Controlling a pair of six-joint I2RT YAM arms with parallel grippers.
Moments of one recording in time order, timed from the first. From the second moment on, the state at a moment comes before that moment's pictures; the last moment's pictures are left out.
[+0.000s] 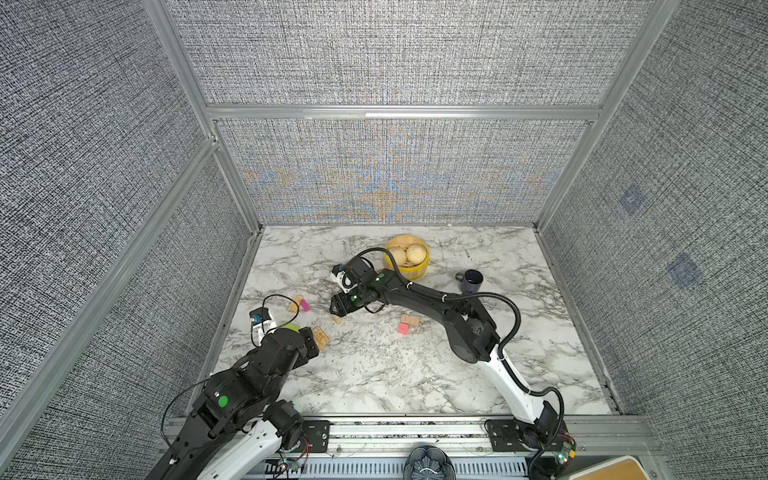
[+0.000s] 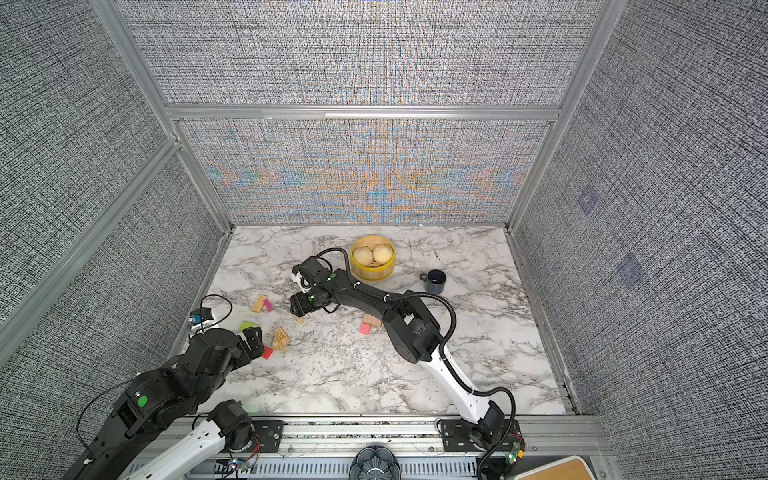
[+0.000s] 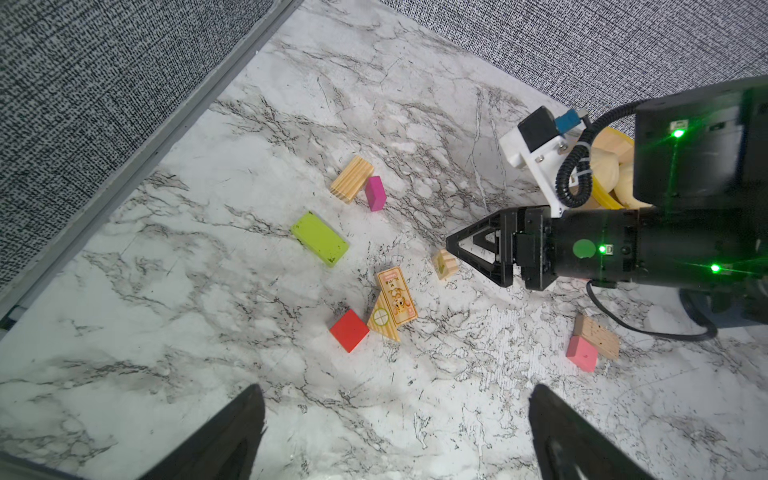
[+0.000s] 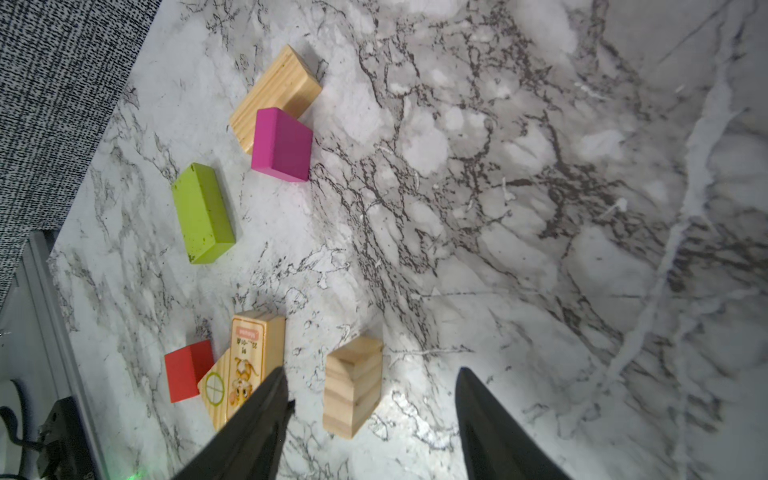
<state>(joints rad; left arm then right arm) -0.70 0.50 0.82 -1.15 -0.52 -0.89 0.90 2.46 2.12 -0.58 -0.28 0.33</state>
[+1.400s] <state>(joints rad) -0.70 0.80 0.82 -0.90 -0.52 -0.76 0.90 2.29 1.90 -0.62 -0.18 0.30</state>
